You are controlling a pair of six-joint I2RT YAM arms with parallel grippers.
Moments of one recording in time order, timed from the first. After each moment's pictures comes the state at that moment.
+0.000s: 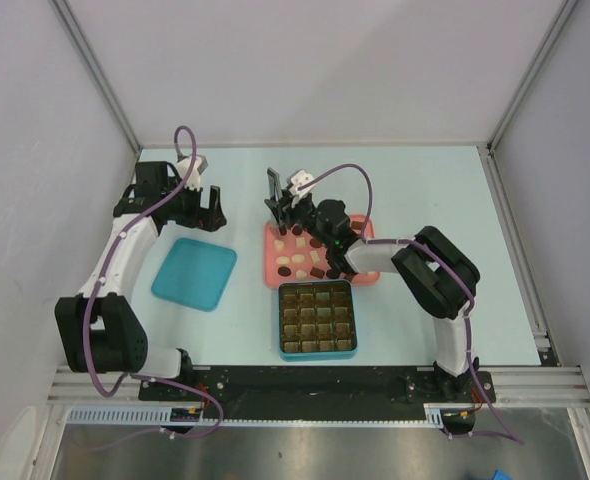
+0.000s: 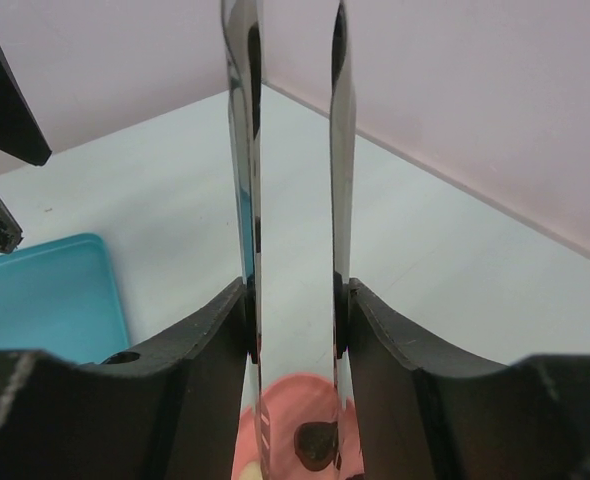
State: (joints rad) left arm 0.03 1.41 1.17 -0.59 0.41 0.19; right arm 0.76 1.99 1.12 0.98 -0.05 -0.02
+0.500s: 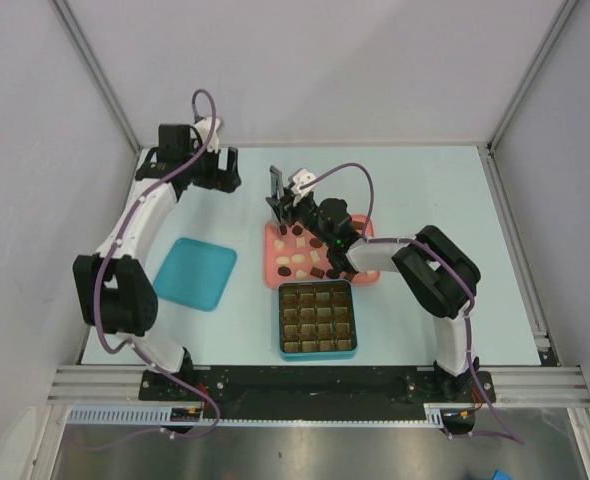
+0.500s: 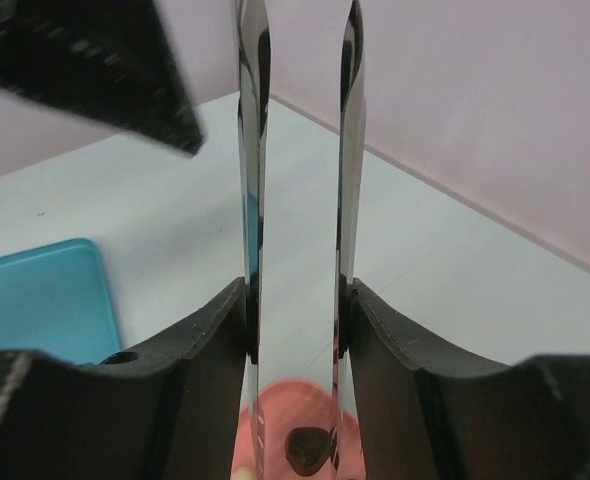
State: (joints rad) left arm -0.08 1.60 1.42 -0.52 0.31 0.13; right arm 0.76 1.99 1.12 1.00 -0.06 -0.04
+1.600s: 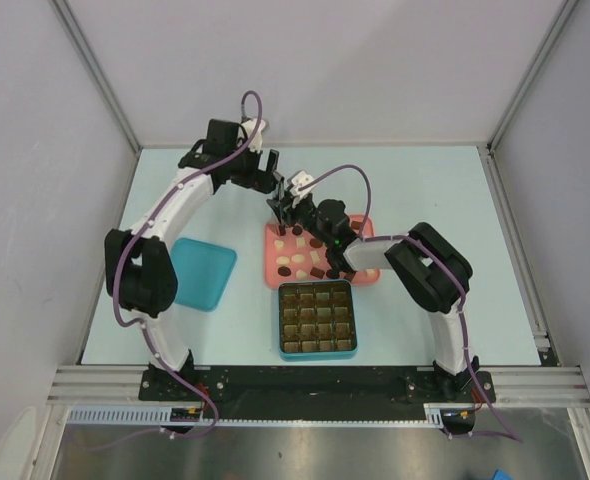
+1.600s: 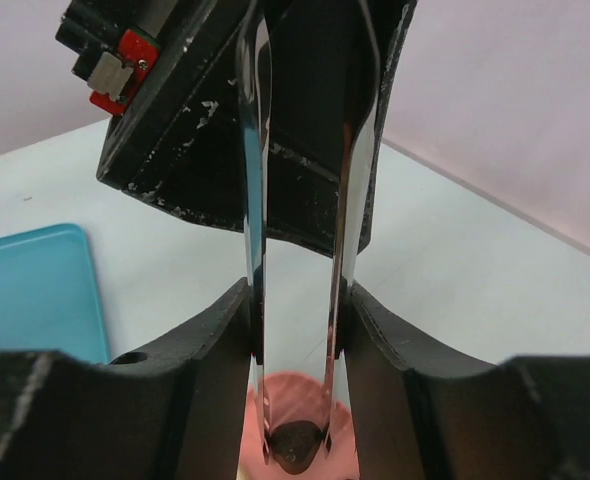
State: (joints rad) left arm -0.29 1.83 1.65 -0.53 0.22 0.07; right arm 0.74 2.05 1.14 1.03 -0.08 -0.03
